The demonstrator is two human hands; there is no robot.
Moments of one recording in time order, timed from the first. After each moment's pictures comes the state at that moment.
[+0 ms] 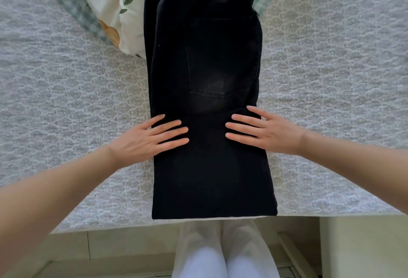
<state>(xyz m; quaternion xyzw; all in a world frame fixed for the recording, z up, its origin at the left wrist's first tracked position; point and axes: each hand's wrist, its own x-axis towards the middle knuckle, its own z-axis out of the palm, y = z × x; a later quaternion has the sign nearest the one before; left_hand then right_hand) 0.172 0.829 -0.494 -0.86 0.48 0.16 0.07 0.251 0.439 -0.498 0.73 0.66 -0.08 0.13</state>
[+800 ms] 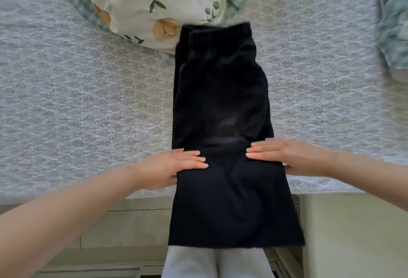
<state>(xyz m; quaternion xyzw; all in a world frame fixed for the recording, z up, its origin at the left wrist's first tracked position) 0.088 0.711 -0.445 -0.80 0.28 0.45 -0.30 0.177 0.342 -0.438 0.75 0.50 -0.41 -0.15</state>
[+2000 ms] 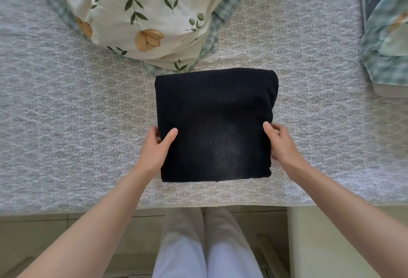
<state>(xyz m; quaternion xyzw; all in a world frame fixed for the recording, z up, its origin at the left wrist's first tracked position) 0.132 0.657 -0.445 -0.69 -0.39 0.23 -0.56 0.192 0.367 -0.441 0.77 -0.27 -0.34 -0.47</state>
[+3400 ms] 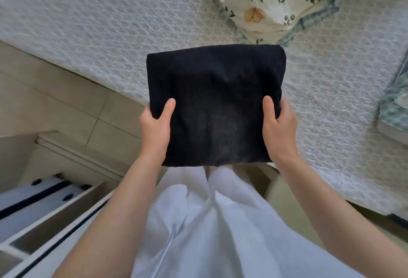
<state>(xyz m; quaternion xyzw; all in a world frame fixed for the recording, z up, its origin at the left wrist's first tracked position) -0.044 0.673 -0.226 -0.53 -0.60 -0.10 -0.59 0.093 0.492 -0.219 0.86 -0.02 -0.26 -0.44</state>
